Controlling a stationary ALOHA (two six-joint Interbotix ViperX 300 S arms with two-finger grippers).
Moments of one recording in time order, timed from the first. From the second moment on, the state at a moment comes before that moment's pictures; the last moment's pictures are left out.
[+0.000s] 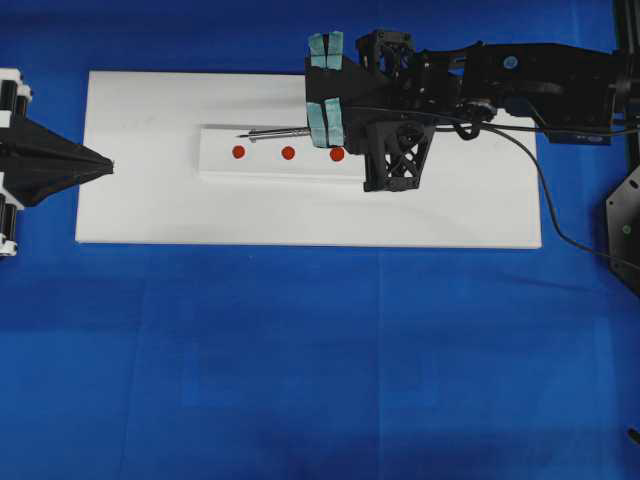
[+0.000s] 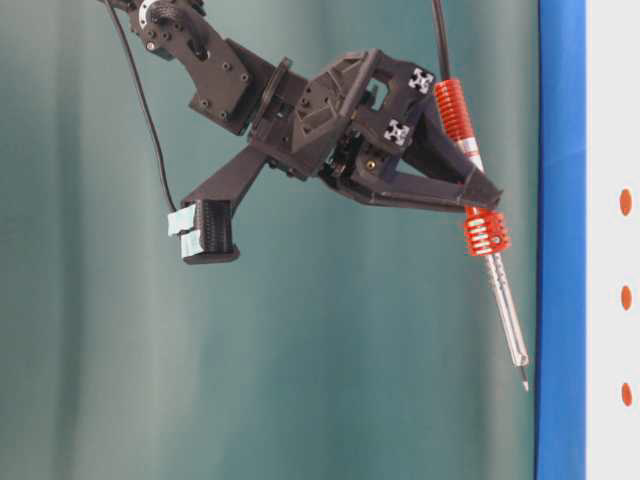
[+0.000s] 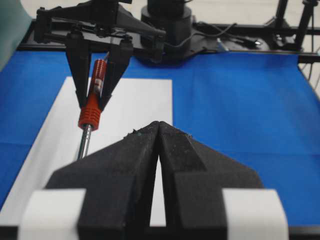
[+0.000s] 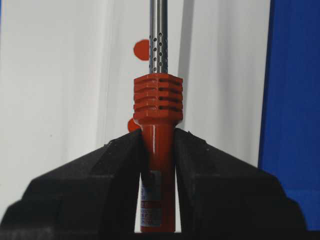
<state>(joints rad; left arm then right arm) 0.00 -0.97 1.23 0.00 -0.30 -0.01 -0.20 0.00 0.39 -0.03 0.57 -0.11</state>
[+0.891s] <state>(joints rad) 0.00 -0.97 1.23 0.00 -0.30 -0.01 -0.20 0.00 0.39 -0.03 0.57 -0.11</state>
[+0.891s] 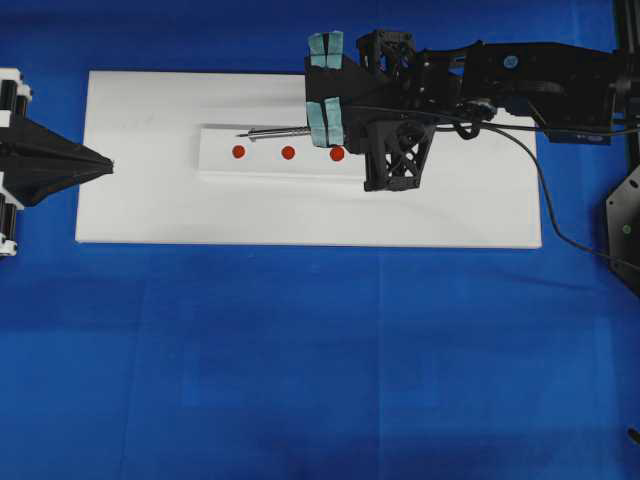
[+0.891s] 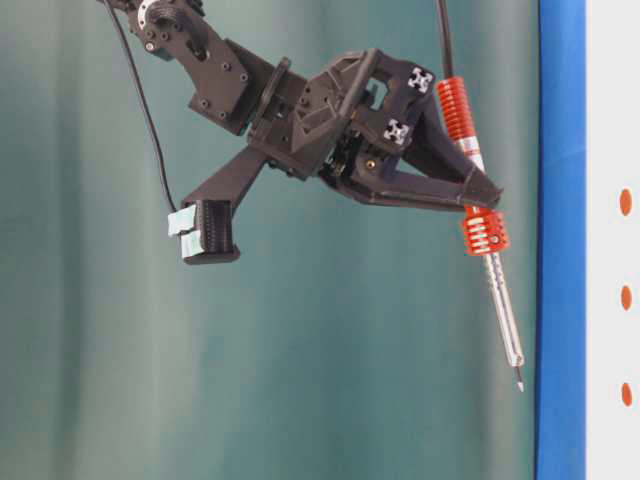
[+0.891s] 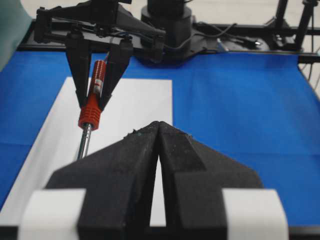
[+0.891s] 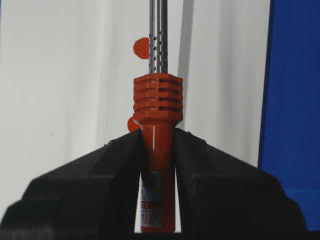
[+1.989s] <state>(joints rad) 0.00 -0.97 1.23 0.00 -0.30 -0.01 -0.21 0.16 0.37 -0.03 0.52 -0.11</state>
